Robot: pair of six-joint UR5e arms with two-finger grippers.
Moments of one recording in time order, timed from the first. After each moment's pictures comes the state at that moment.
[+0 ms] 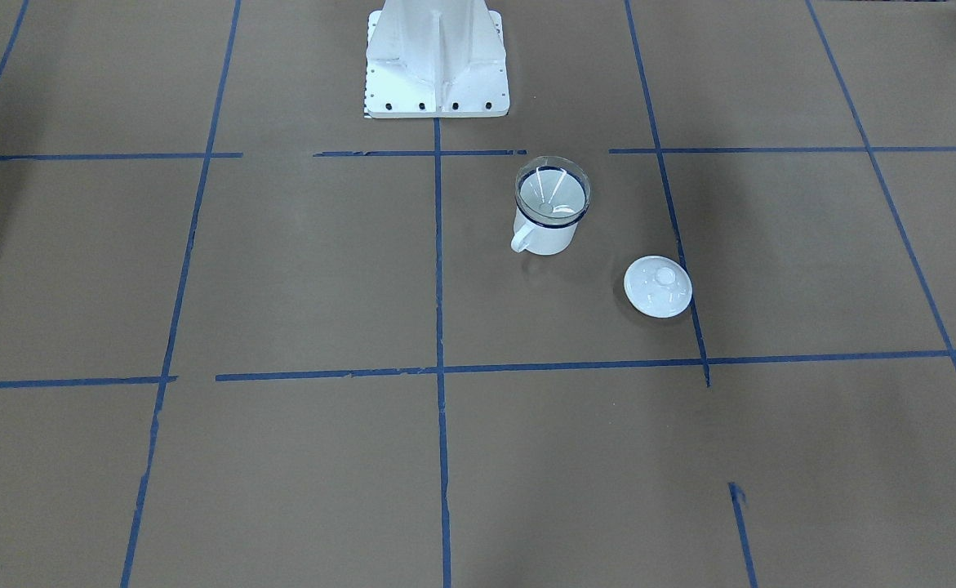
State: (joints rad) left arm -1.57 -1.64 -1.63 -1.45 -2.33 -0.01; right arm 1.57 -1.68 1.66 -1.57 2.29 0.01
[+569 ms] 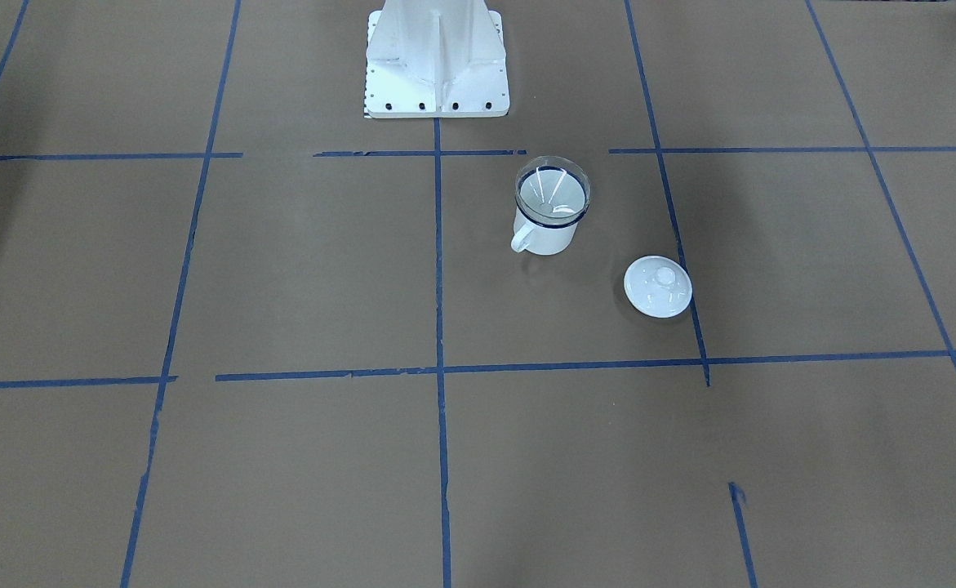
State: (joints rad) left arm -1.57 -1.70 -1.66 -1.45 -2.33 -0.02; right arm 1.57 -1.68 1.66 -1.57 2.29 0.01
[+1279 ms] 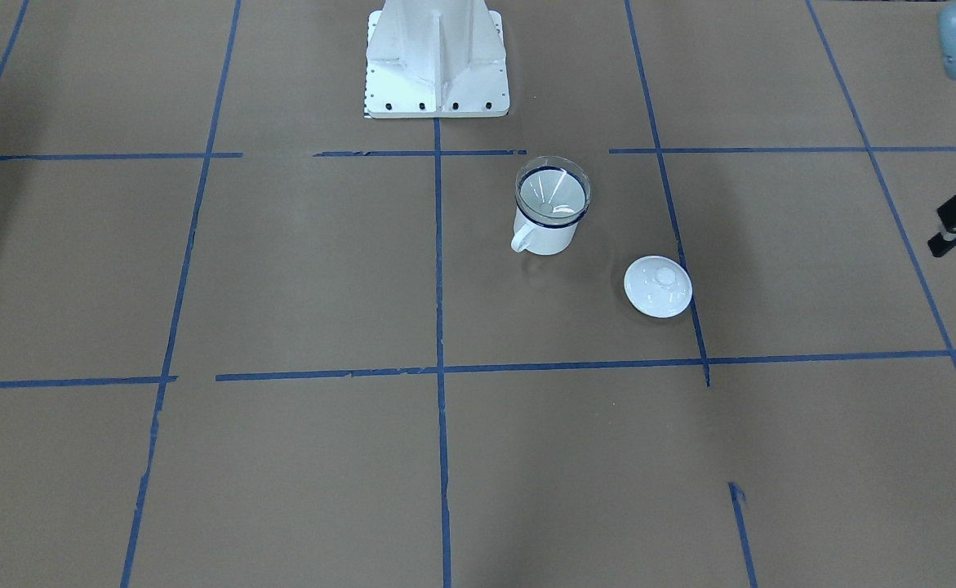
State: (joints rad) left arm -1.30 -1.85 -1.90 -1.45 -2.31 -0.44; right arm 1.57 -1.68 1.66 -1.57 2.29 0.01
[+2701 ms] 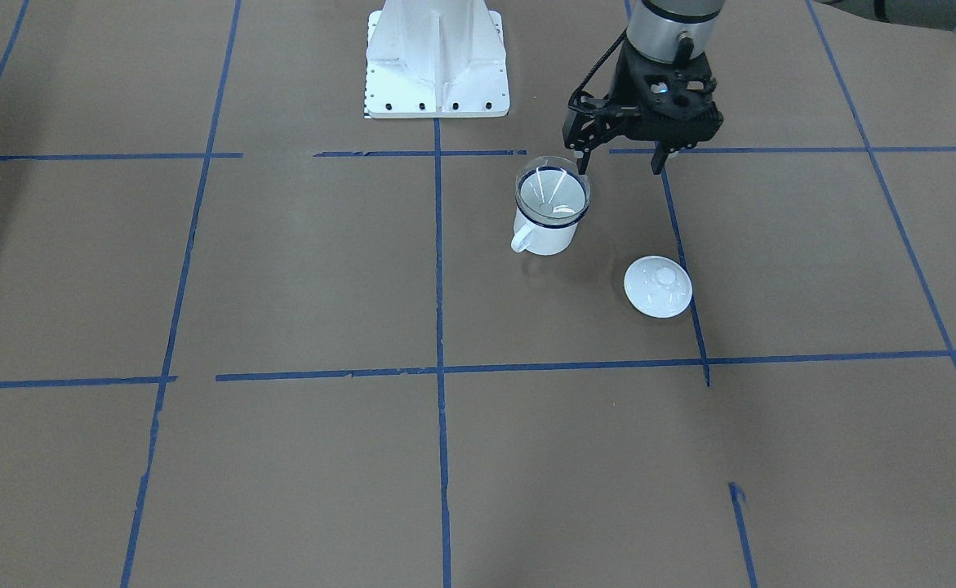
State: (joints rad) left arm -0.65 -2.13 -2.12 -1.22 -1.89 -1.11; right arm 1.57 -1.68 1.66 -1.57 2.29 0.01
